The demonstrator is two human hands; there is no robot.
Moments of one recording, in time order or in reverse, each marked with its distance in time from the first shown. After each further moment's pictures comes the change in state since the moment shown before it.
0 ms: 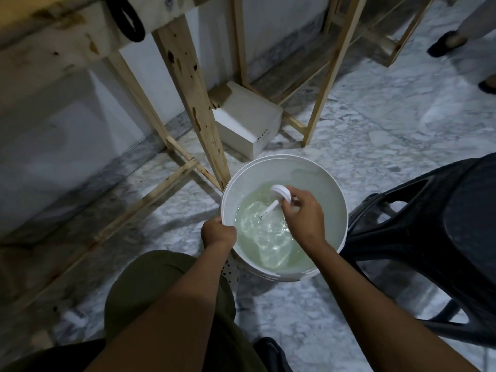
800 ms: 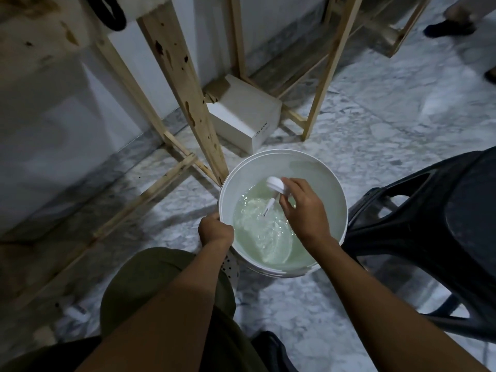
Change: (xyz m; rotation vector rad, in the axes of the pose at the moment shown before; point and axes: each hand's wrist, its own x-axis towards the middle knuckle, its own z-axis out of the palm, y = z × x) left_hand -0.001 0.000 0.004 0.000 0.057 0.019; right_hand 0.009 0.016 -0.002 -0.254 0.085 -0.485
